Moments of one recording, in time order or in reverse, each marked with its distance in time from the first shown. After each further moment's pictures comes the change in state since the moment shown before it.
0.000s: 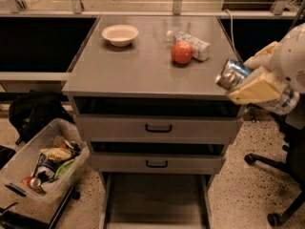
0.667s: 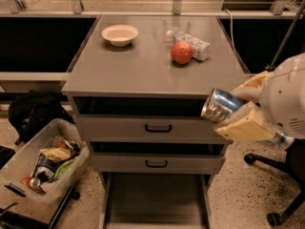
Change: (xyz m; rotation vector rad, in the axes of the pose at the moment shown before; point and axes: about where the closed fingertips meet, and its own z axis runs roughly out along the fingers) arm -0.009 0.079 -0.027 -0.003 0.026 -0.023
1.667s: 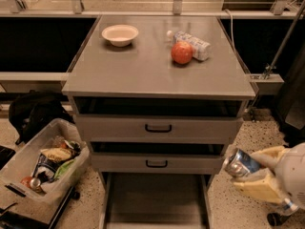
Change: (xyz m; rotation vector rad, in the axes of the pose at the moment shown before) arm 0.128 0.056 0.053 -0.052 0.037 0.249
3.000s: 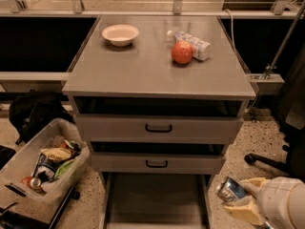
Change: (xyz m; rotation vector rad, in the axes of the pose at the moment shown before) arm 0.079 0.026 0.080 -0.053 0.021 0.068
